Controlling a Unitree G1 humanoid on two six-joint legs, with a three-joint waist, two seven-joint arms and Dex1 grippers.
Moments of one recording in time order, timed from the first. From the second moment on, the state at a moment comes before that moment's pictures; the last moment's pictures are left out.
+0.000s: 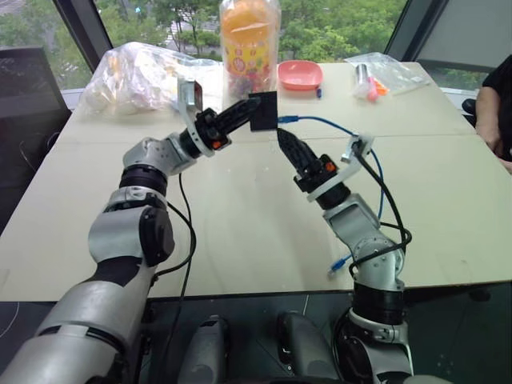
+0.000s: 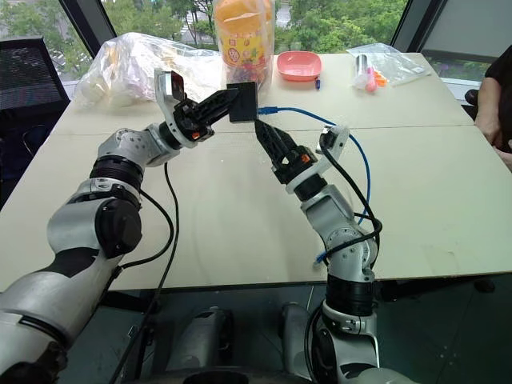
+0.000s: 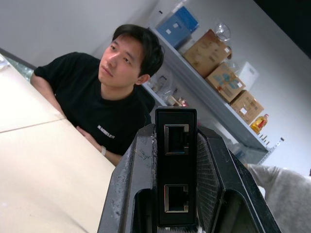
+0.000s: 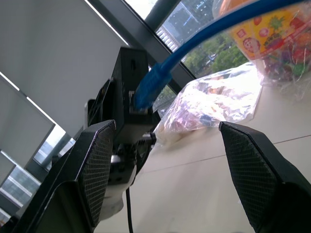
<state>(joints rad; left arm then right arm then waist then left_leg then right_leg) -1.24 0.27 0.40 1.13 -0.50 0.76 -1.37 -0.44 0.05 -0.20 -0.23 0.89 0.60 0.24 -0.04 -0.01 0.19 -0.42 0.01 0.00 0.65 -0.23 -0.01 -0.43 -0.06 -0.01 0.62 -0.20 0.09</state>
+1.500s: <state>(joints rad) -1.22 0.27 0.39 1.07 -0.55 0.78 -1.32 -0.47 0.04 -0.16 -0.17 0.91 0.54 0.31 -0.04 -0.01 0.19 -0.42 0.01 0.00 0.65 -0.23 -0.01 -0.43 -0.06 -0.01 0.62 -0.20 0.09</state>
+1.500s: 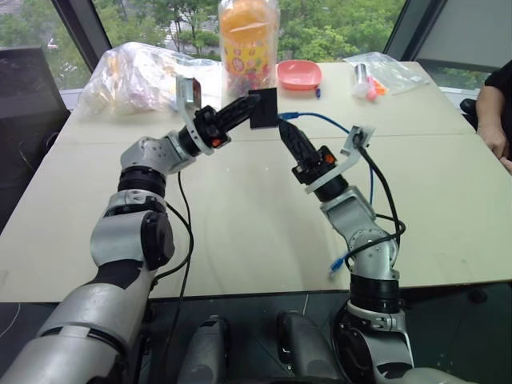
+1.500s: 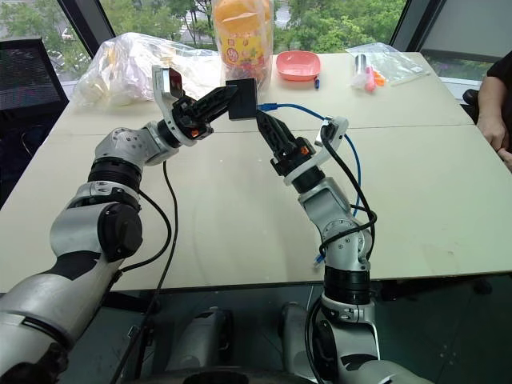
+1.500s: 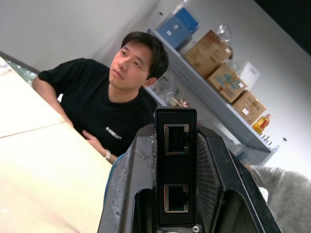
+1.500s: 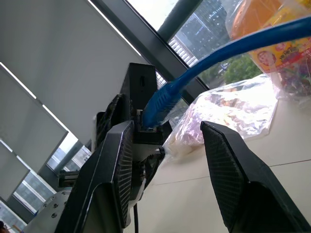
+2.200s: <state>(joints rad) -1.21 0.27 0.37 1.07 -0.56 0.80 -1.33 -0.48 0.05 -0.16 -0.17 0.92 0.51 0.32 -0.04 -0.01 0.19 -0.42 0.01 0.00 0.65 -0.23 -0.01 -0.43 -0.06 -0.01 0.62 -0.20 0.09</state>
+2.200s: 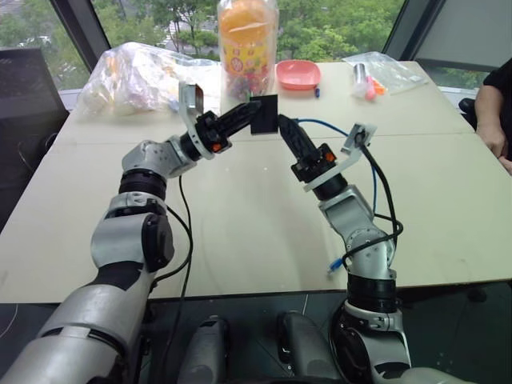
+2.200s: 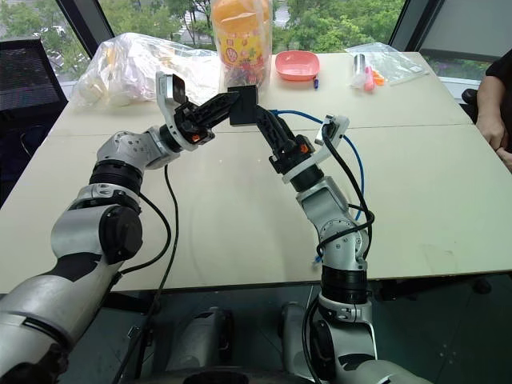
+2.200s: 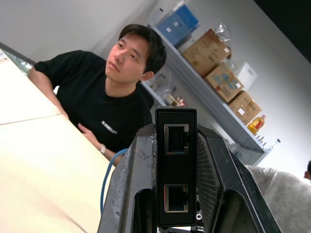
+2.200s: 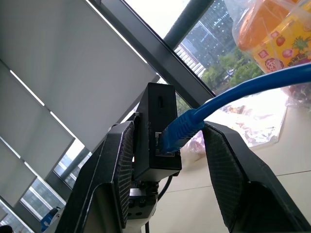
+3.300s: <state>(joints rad) -1.09 0.29 0.30 0.93 -0.44 0.45 -1.11 -0.70 -0.23 -0.34 0.31 0.80 0.45 0.18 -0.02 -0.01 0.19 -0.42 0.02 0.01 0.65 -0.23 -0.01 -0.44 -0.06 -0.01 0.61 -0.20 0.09</state>
